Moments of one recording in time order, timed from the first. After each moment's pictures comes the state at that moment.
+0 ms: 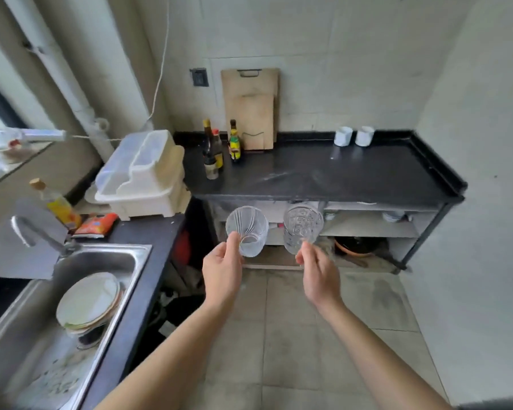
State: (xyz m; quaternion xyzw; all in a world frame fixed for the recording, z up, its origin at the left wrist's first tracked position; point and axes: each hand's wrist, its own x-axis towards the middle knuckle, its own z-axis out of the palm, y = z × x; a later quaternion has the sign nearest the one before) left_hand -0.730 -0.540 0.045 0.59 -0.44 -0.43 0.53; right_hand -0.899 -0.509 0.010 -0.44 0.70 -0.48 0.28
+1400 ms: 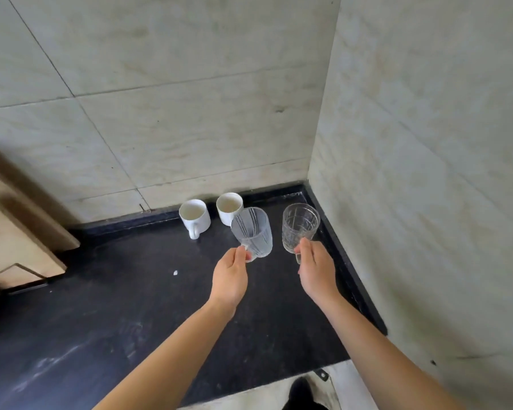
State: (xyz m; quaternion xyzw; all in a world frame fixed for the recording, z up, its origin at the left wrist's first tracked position) left_hand -1.478 -1.126 -0.032 0.57 -0.56 -0.54 0.26; right_hand -1.637 -1.058 -0.046 -0.30 0.79 -0.45 0.27
